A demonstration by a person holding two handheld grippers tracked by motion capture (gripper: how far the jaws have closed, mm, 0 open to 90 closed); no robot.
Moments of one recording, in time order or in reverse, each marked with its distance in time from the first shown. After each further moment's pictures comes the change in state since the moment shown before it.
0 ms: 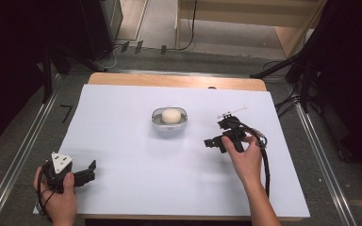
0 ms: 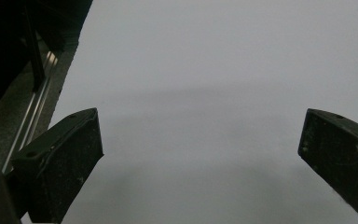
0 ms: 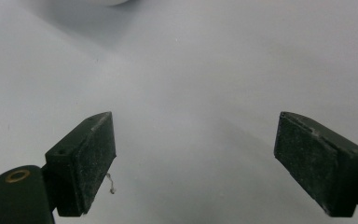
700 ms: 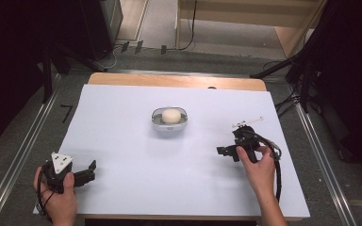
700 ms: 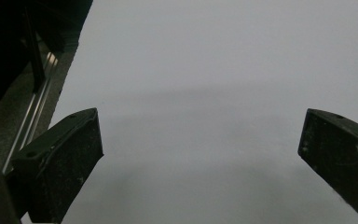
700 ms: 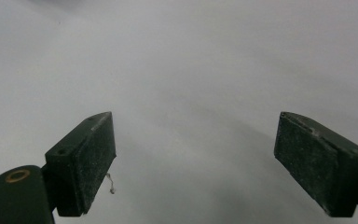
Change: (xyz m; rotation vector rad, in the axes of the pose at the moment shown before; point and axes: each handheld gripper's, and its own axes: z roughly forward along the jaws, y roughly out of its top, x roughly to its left) left arm 0.000 0.000 0.000 -0.002 -0.001 0.005; right arm -0.029 -0.041 -0.009 -0.041 -0.013 0.022
